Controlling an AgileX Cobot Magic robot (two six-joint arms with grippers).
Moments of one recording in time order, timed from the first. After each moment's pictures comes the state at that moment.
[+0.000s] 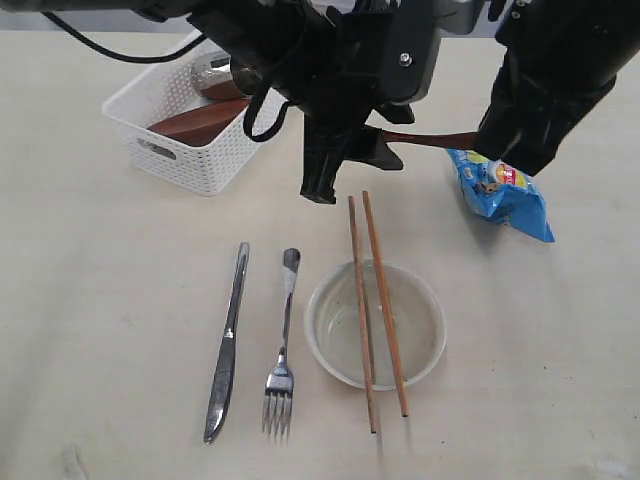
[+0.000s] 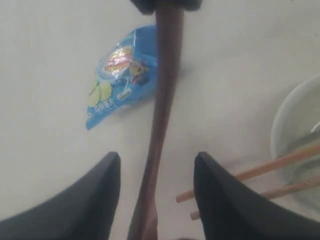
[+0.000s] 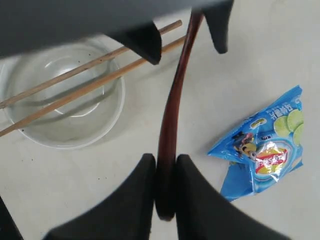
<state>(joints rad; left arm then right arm) -0.60 1.83 -1.40 -0.64 0.66 1.67 0.43 1.44 -1.26 0.13 1.22 -0.78</state>
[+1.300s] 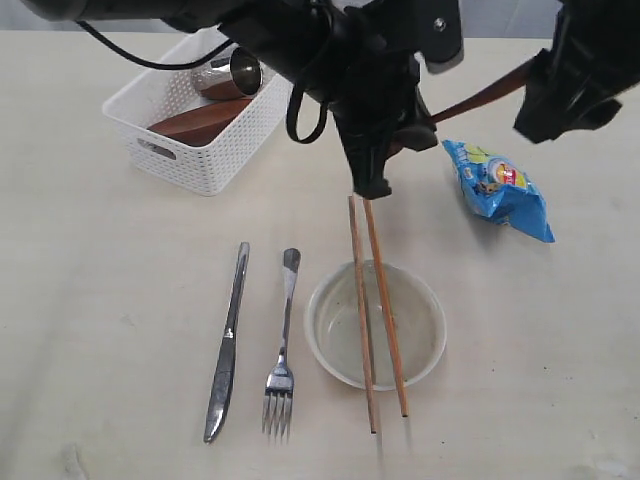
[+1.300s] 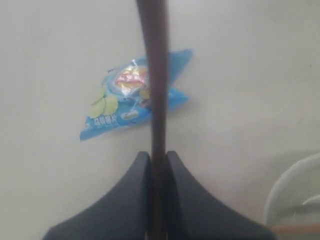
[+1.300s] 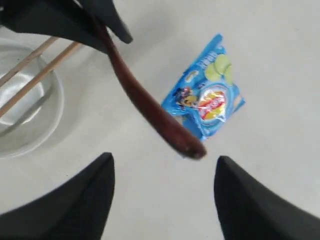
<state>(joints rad) -0.62 1.87 -1.46 -0.72 0.64 1.42 0.43 1.35 -1.27 -0.08 1.22 -0.44</state>
